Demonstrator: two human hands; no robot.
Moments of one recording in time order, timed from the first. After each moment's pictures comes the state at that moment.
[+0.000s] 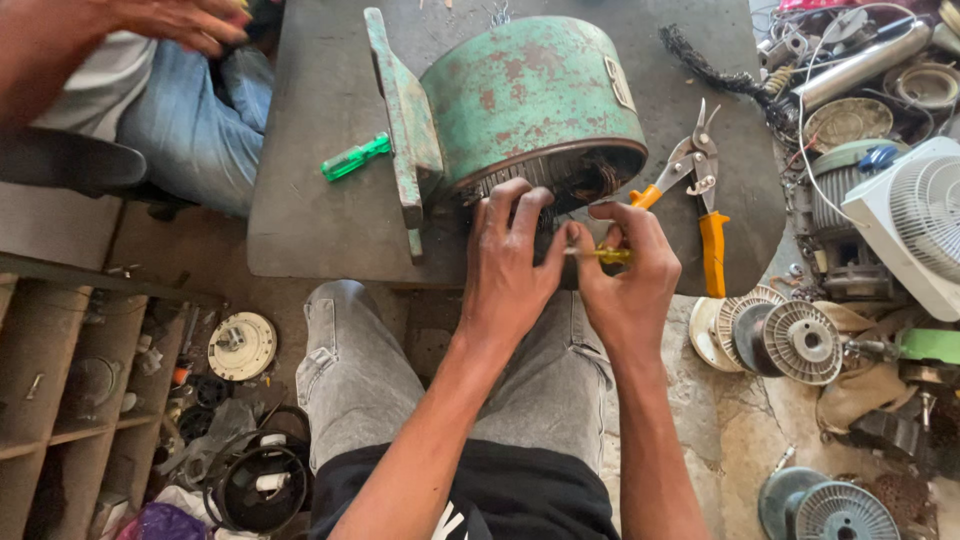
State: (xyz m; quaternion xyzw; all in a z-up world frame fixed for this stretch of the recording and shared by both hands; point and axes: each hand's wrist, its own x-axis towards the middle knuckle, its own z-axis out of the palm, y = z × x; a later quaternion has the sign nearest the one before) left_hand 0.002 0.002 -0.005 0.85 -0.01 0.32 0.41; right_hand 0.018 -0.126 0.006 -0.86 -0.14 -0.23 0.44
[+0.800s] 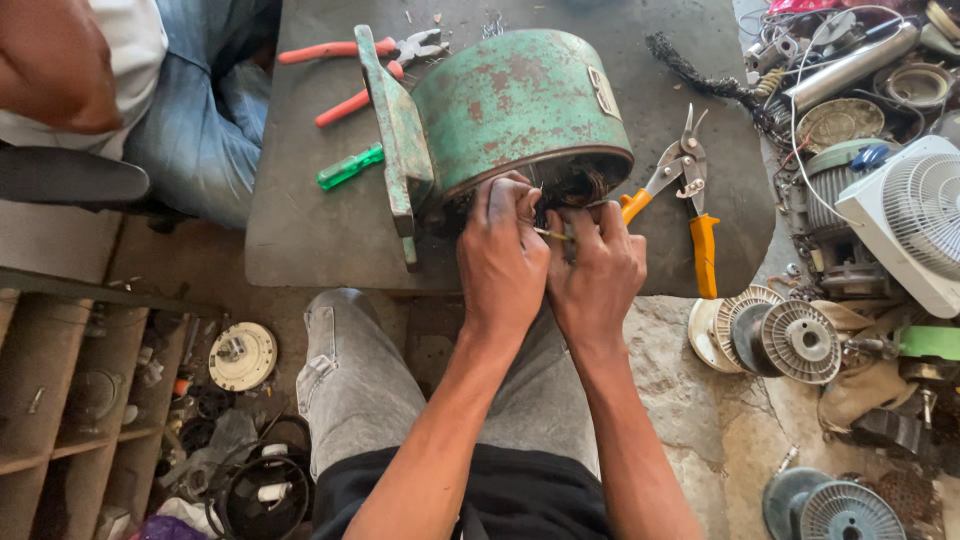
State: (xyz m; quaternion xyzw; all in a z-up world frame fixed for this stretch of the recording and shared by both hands) left_hand 0.017 -0.012 0.009 0.79 0.05 0.37 0.48; right_hand 0.025 -0.107 -0.003 -0.91 -0.13 -0.28 0.26
